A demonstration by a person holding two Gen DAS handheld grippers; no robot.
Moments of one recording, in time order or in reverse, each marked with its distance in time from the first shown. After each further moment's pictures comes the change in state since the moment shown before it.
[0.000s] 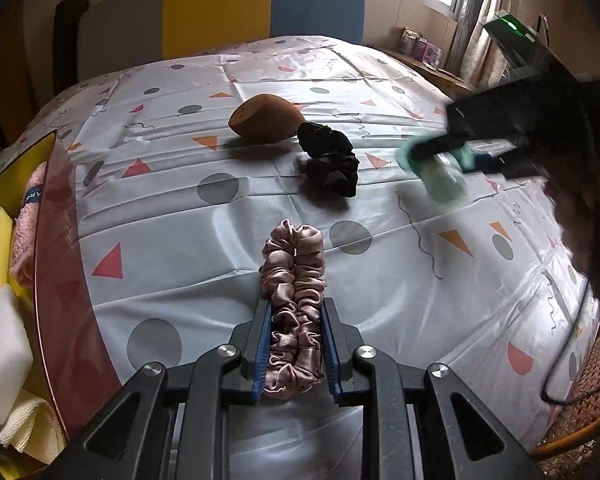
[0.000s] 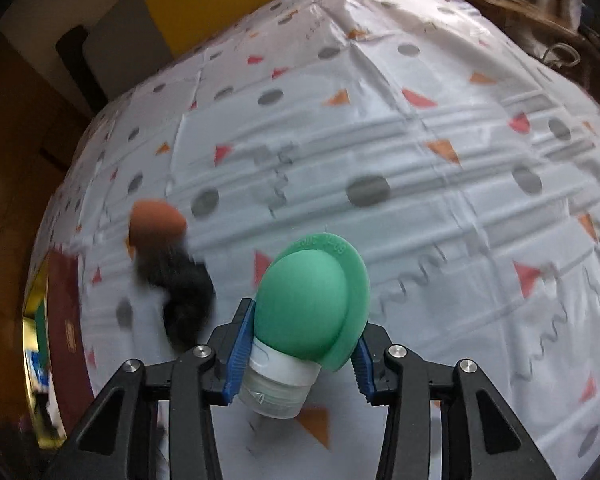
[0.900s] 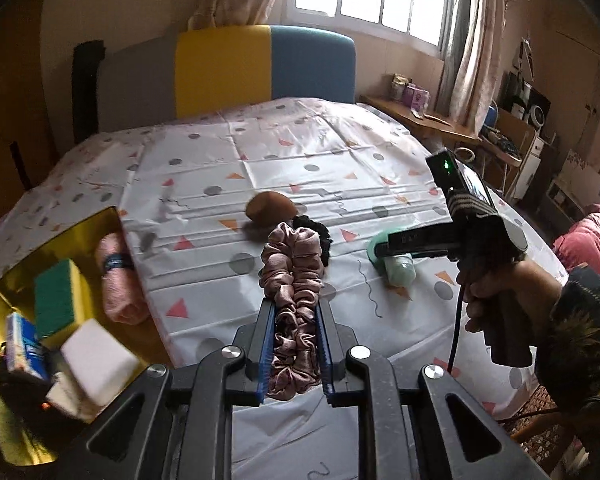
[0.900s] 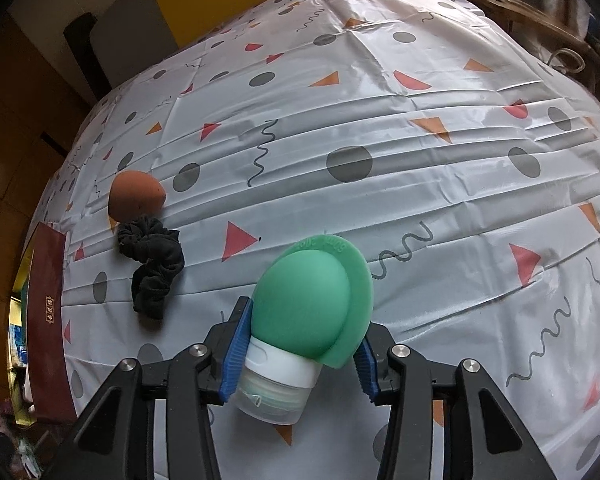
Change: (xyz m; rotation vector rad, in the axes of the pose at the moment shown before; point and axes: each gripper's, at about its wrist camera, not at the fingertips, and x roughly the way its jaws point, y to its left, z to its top) left arm -0.119 -0.007 0.017 0.004 -0.163 0.018; right arm 0.010 -0.013 -0.016 -0.038 -0.018 -0.003
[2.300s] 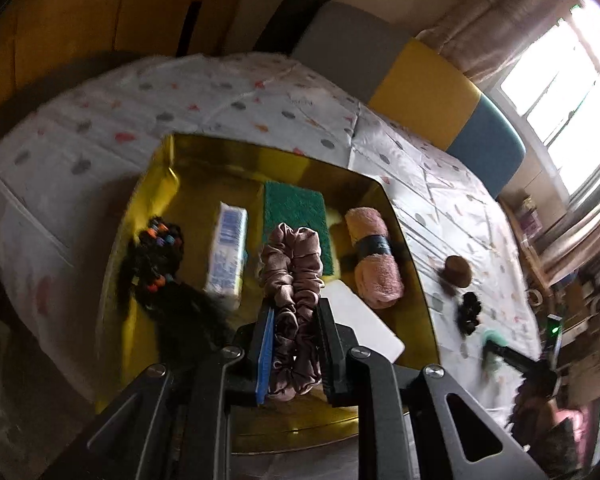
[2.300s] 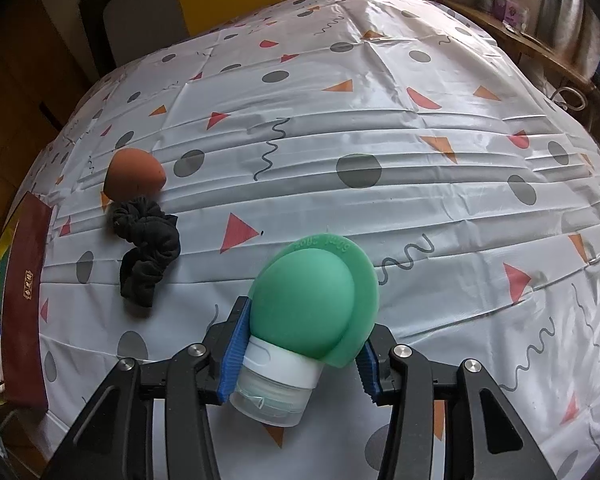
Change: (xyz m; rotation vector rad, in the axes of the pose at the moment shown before) left arm -0.052 0.245 -0.062 -0.677 0.043 0.123; right arm 0.005 0.015 0.001 -0.108 -0.018 -0.082
